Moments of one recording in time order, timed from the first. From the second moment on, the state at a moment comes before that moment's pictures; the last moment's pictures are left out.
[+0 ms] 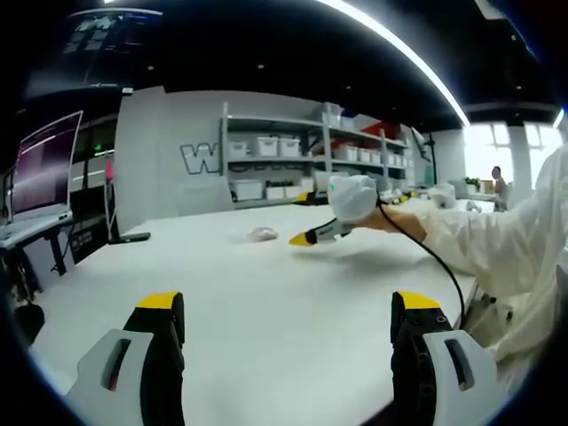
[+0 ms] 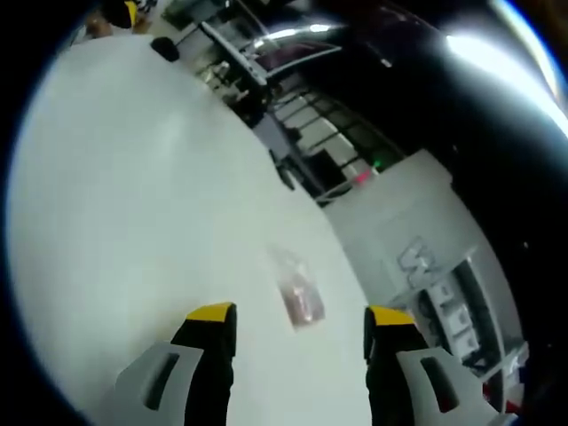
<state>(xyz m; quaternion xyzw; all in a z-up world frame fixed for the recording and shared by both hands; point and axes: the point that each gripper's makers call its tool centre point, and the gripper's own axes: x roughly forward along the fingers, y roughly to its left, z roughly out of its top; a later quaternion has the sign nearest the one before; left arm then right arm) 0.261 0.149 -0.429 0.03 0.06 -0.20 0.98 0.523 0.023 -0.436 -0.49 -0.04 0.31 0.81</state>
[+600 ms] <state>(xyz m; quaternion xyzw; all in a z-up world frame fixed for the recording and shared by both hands) 0.262 0.150 -0.430 0.03 0.06 -0.20 0.98 0.526 0.037 -0.437 -0.49 -0.04 0.32 0.81</state>
